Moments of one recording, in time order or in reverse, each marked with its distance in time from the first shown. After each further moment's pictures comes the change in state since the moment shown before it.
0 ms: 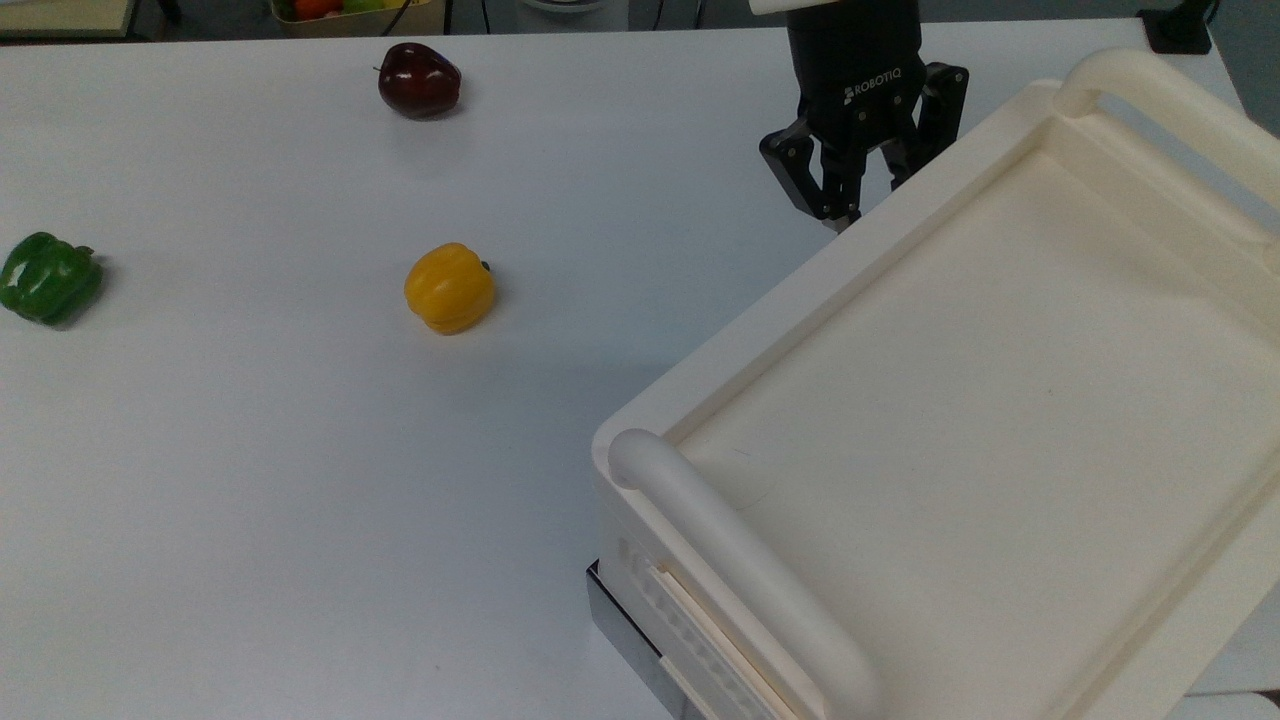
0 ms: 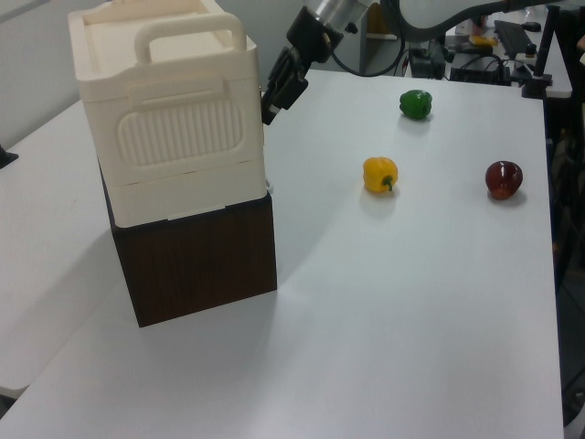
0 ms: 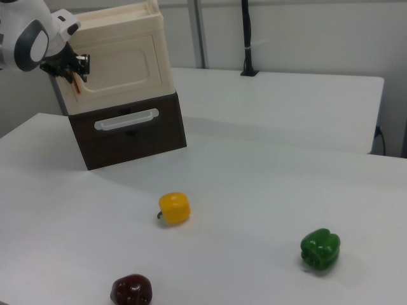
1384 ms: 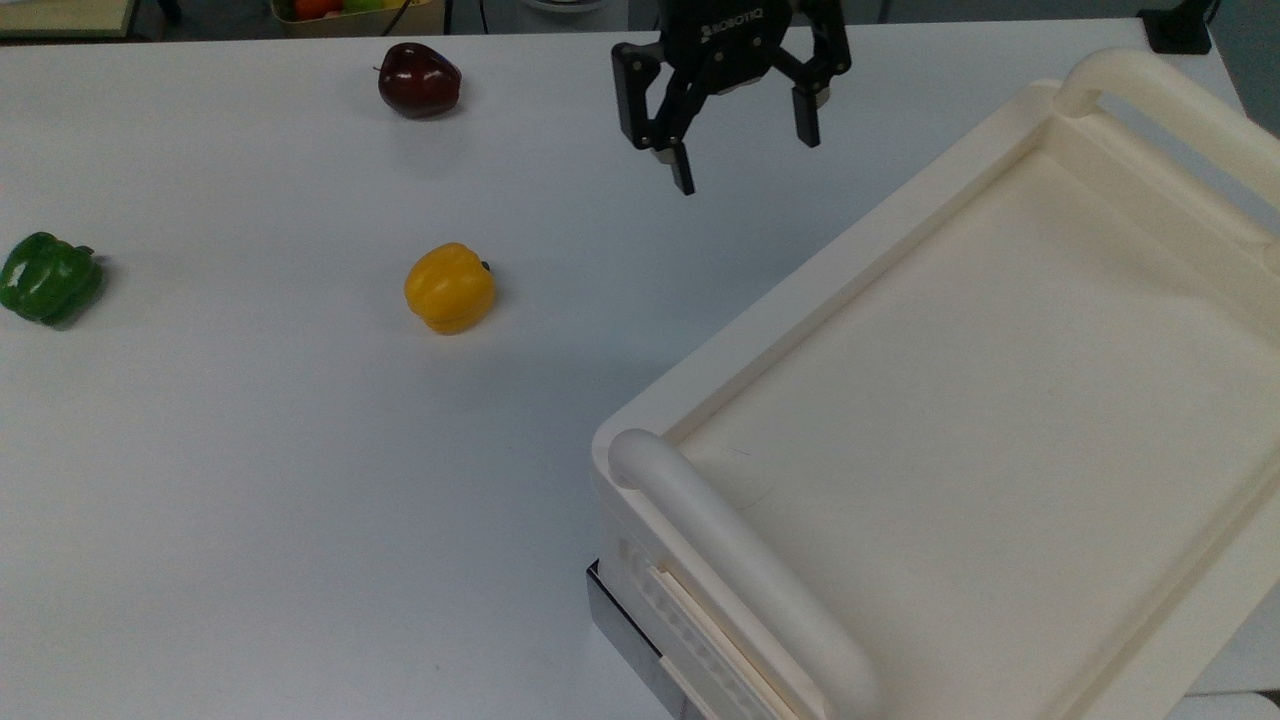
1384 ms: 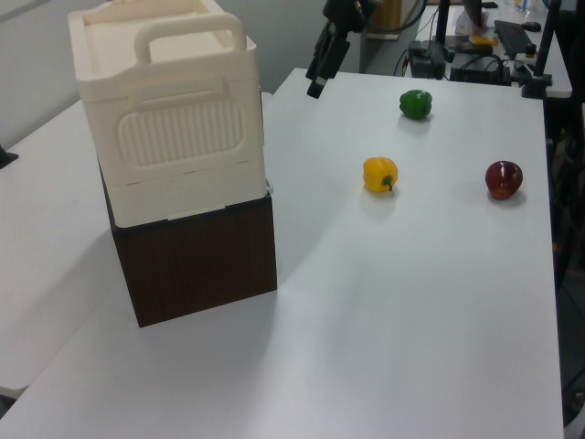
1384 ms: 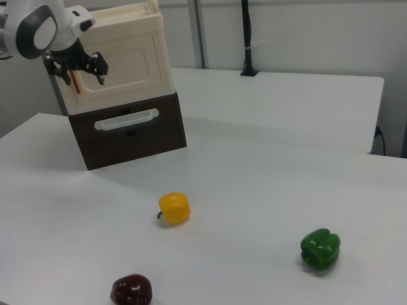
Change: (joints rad) arm -0.060 -0.127 -0.036 -0.072 0.005 -0.200 0.004
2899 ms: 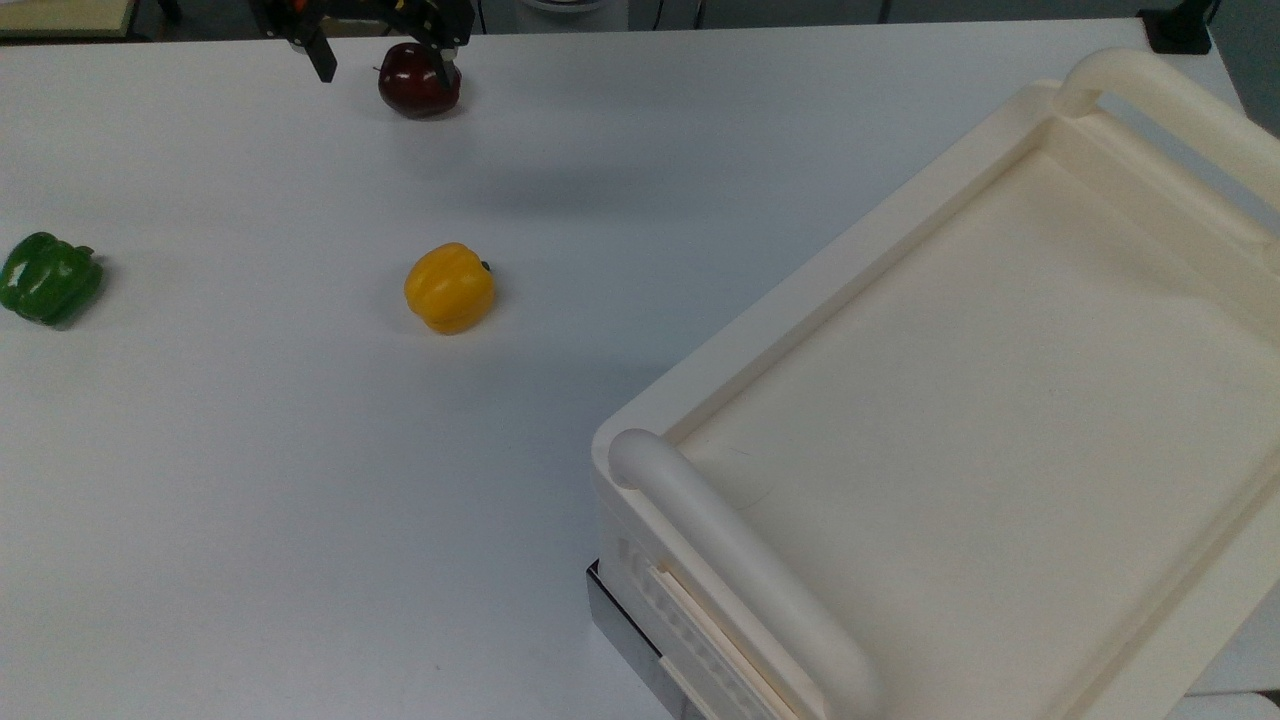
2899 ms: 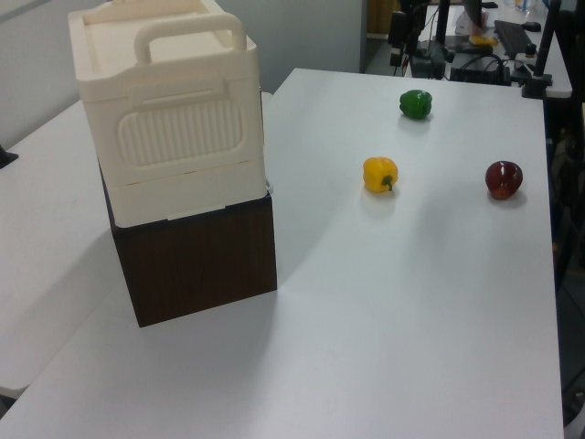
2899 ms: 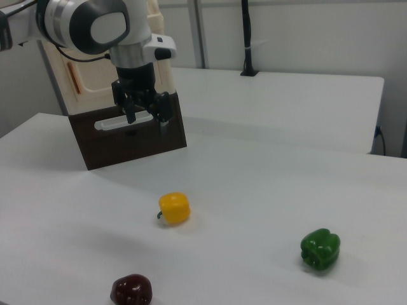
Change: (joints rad) arm -0.218 -0.051 -0.185 -0.003 -0.079 -0.483 0.166
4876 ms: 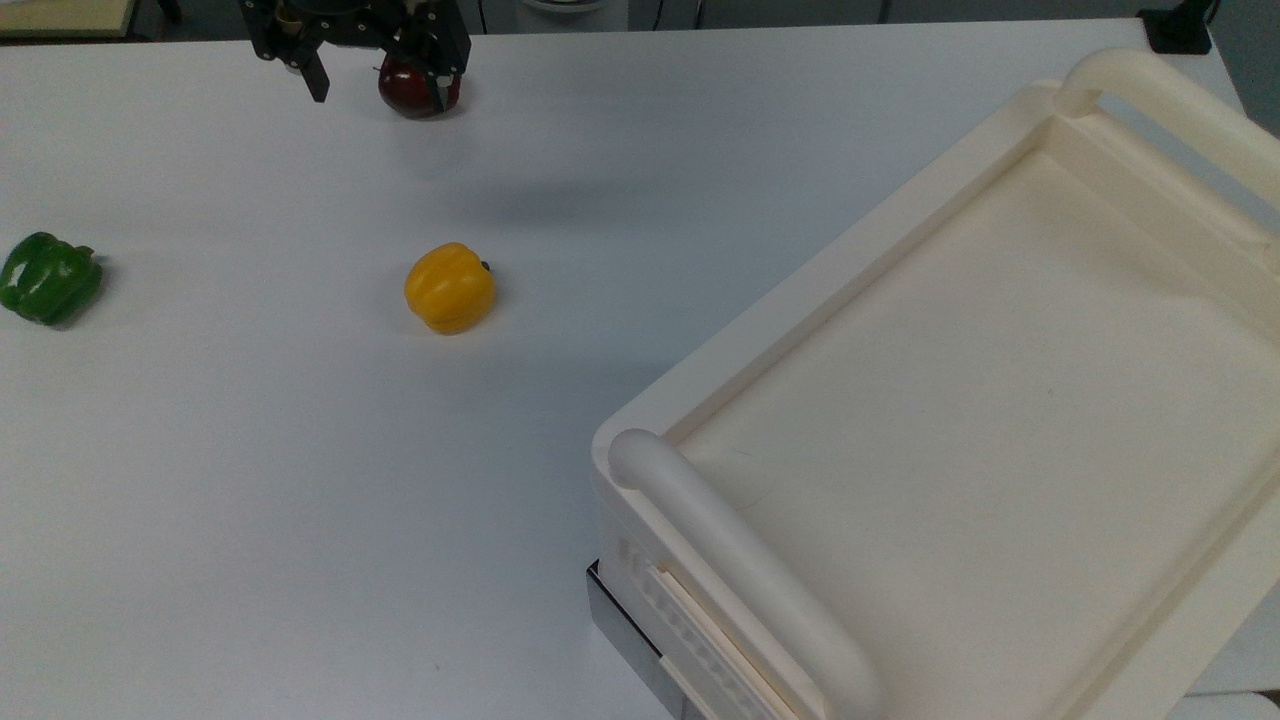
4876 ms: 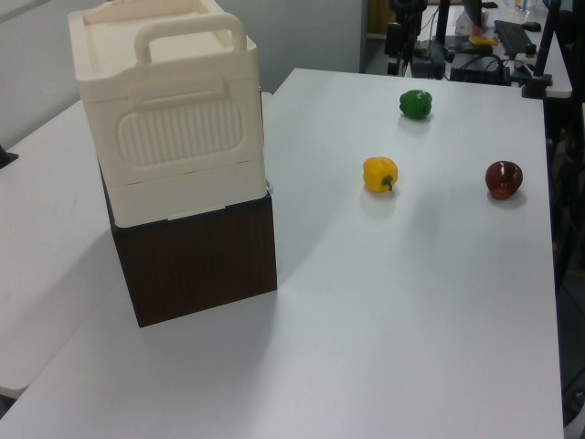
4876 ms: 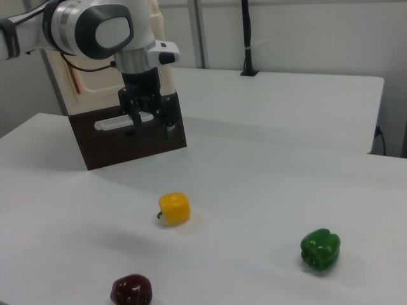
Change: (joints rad) arm 0.005 0.032 0.001 0.001 -0.061 0.017 -0.005
